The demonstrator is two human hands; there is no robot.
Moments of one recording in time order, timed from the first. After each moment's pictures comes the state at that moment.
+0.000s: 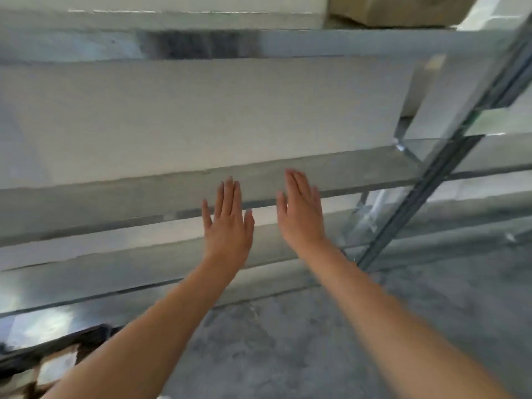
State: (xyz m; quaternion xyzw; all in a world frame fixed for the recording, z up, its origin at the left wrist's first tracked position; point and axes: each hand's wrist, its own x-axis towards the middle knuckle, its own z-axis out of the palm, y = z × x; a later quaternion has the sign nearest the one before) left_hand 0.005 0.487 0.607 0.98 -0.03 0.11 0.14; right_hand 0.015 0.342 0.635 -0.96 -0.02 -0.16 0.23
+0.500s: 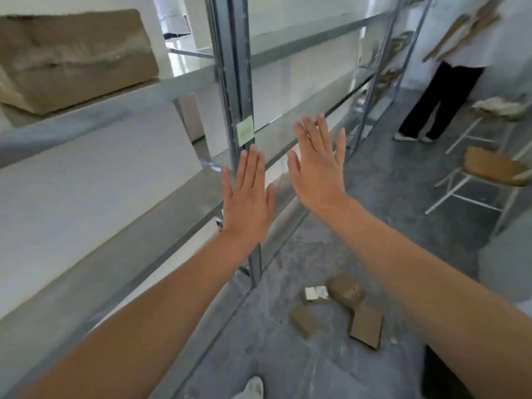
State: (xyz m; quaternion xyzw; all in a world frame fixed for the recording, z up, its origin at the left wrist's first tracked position) left_hand 0.025 0.113 0.715 0.85 -0.47 0.16 0.21; right_hand -0.063 0.000 0.767 -0.90 0.32 -0.30 -0.02
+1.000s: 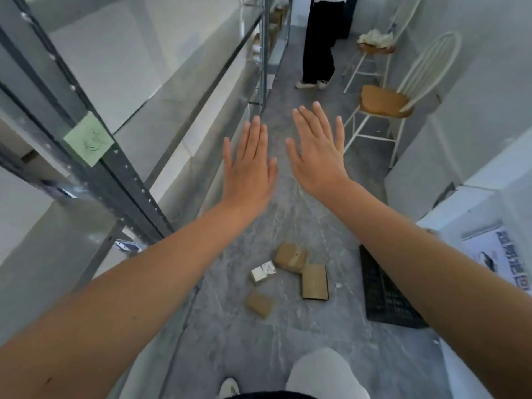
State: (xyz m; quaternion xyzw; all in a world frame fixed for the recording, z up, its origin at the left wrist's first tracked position) left_hand 0.002 -0.147 0.671 0.74 -0.64 0.06 0.19; right_hand -0.130 -0.202 0.710 -0.84 0.49 -0.21 -0.01
